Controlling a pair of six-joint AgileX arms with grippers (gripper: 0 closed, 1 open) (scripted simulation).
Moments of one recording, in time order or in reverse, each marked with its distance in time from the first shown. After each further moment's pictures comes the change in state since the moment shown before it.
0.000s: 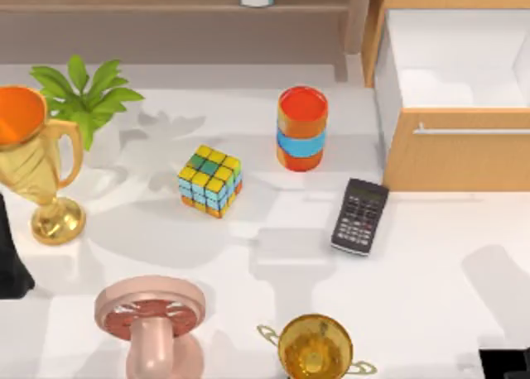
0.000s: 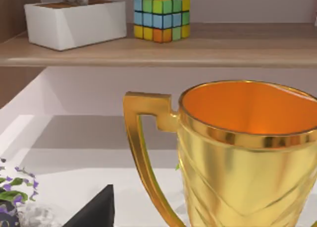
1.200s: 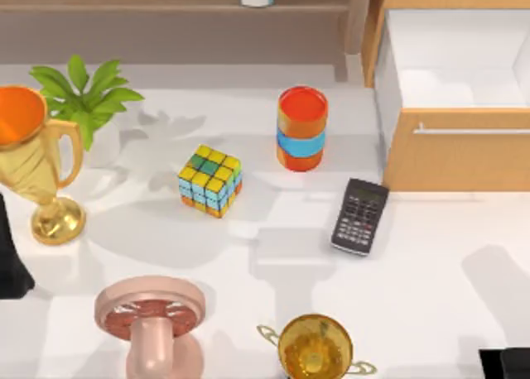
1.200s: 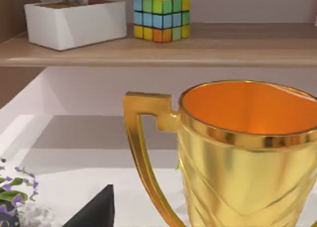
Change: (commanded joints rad) left arm 0.000 0.000 0.000 0.000 0.000 0.000; right arm 0.000 0.000 0.001 0.000 0.000 0.000
